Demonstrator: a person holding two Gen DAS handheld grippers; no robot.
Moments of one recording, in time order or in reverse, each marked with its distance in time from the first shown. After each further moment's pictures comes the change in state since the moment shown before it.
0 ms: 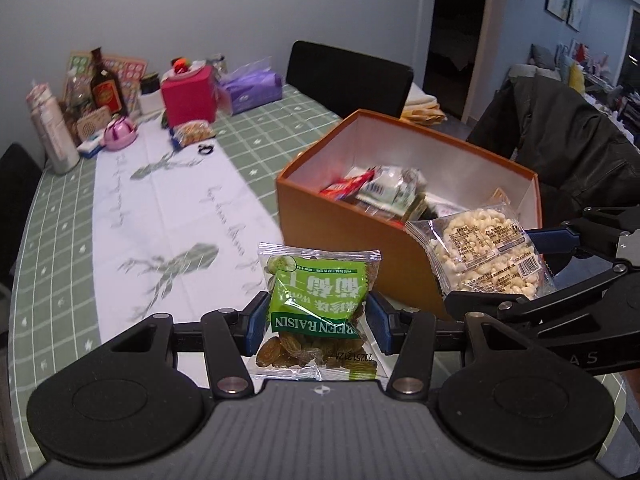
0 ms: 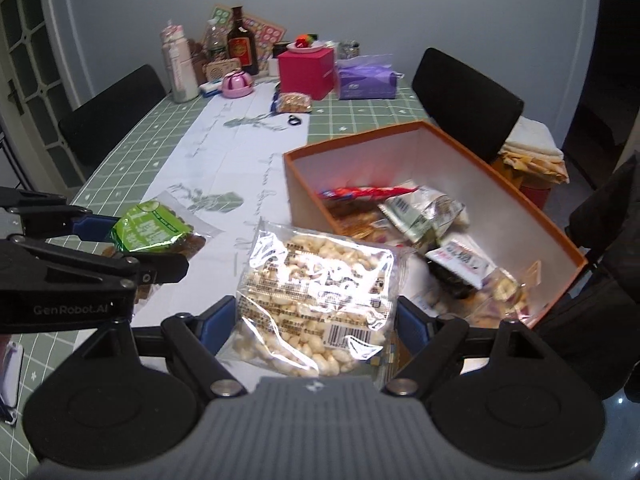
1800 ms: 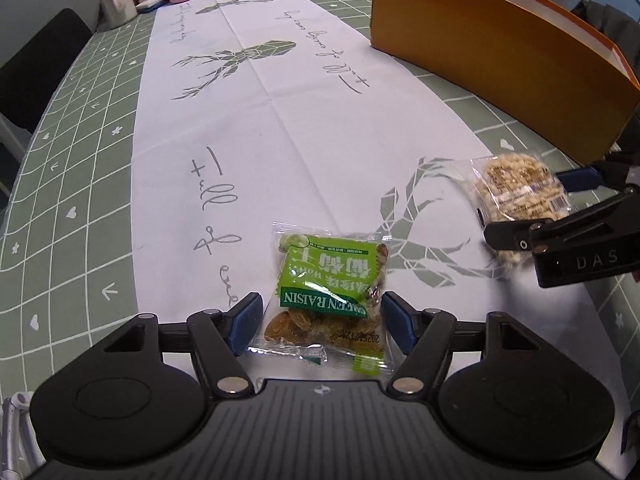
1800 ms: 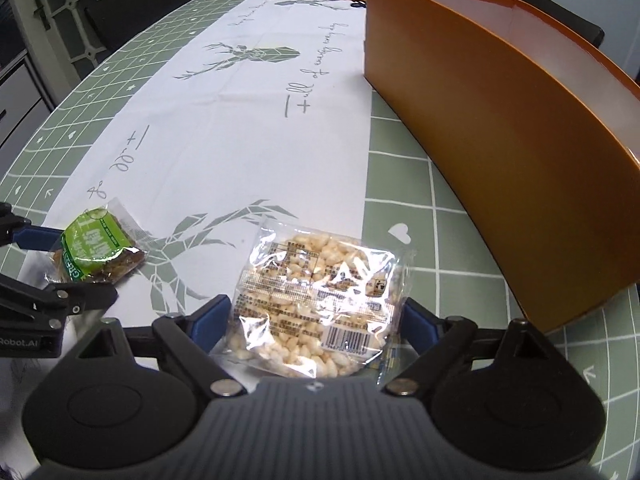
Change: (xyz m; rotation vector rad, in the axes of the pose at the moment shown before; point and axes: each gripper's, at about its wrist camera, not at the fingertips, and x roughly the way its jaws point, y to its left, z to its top) left arm 0.035 0.044 -0.166 -0.143 0.241 0.124; right arm 0.107 0.060 -0.106 -0.103 0.202 0.080
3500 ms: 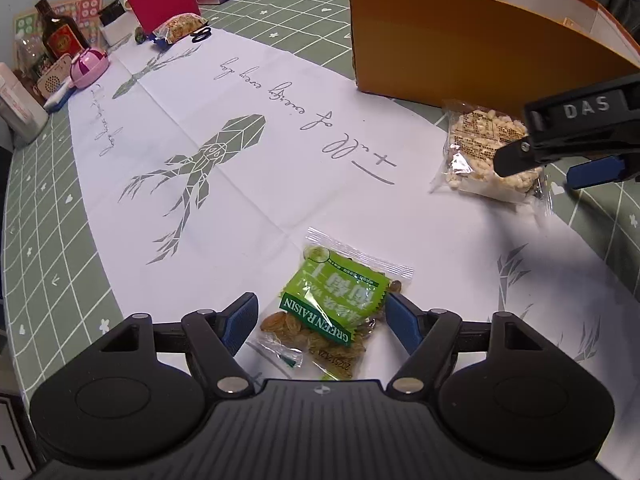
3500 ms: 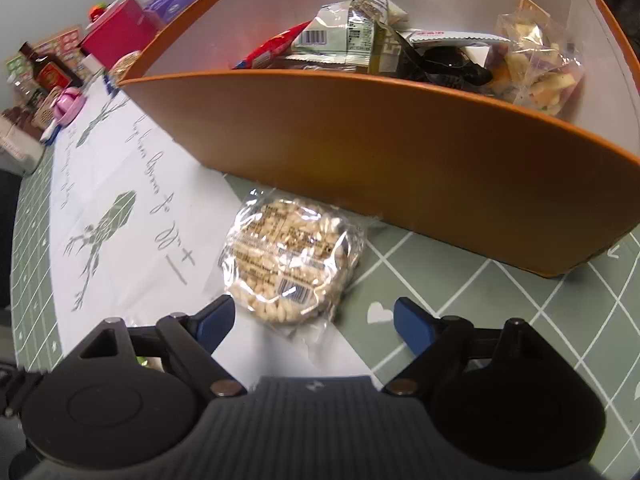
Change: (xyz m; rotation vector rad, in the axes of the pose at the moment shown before) left arm 0.054 0.039 0.118 0.375 0.030 -0.064; right arm 0.026 -0.043 0.079 0.821 0.012 -0.181
